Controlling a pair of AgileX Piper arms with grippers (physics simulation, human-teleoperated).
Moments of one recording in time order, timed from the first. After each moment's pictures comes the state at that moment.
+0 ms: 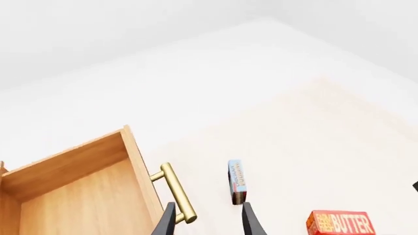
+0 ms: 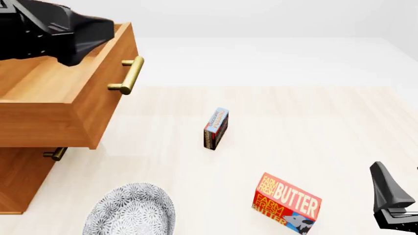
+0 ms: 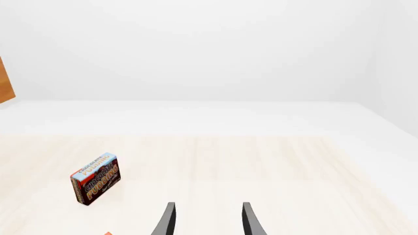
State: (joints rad) left arm -0.50 0.92 -1.16 0.56 0.05; right arm 0.00 0.02 0.00 -0.02 0.00
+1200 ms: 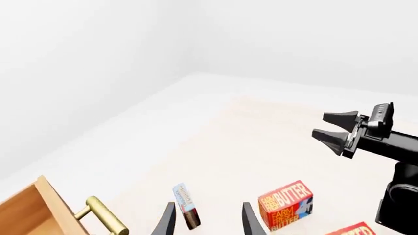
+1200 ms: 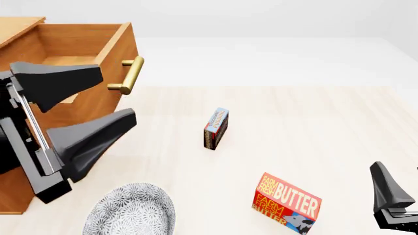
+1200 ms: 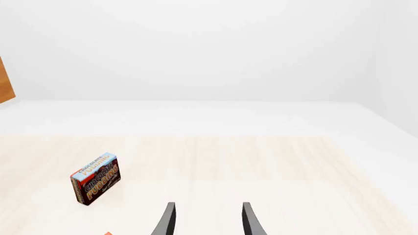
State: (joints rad) left arm -0.86 0.63 -0.70 0.18 0.21; right arm 0.00 0.02 0.00 -0.02 0.00
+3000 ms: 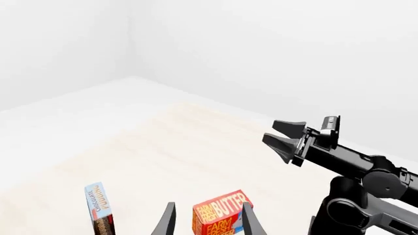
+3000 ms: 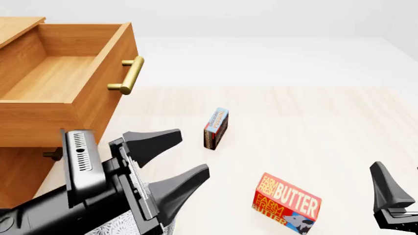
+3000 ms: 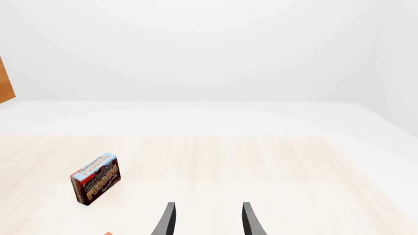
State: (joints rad) left arm -1.03 0.95 -0.38 -0.53 -0.08; right arm 0.00 0.02 0.00 -0.02 0.00
